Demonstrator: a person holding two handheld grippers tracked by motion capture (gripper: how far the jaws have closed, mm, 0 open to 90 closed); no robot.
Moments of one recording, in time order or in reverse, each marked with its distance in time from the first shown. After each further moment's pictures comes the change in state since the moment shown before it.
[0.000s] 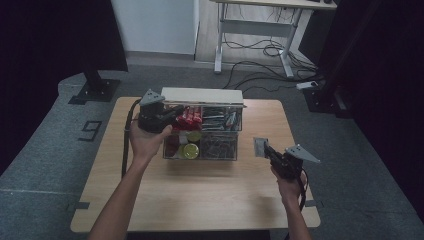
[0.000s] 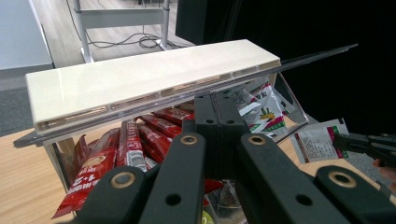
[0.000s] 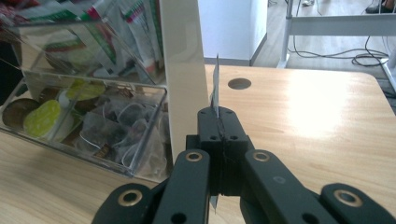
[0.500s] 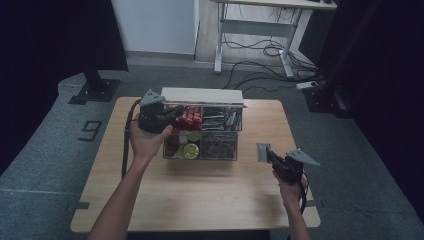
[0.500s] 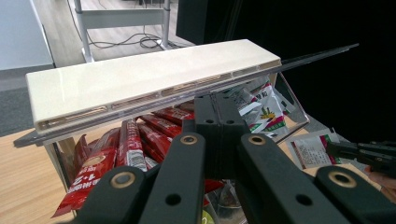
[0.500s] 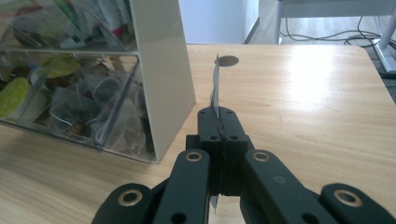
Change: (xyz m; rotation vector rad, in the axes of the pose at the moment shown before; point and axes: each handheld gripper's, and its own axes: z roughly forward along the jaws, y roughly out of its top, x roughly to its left) left arm 0.000 -0.001 0.000 -0.002 0.003 0.001; right arm -0.016 -0.022 0.005 0.051 -0.033 0.024
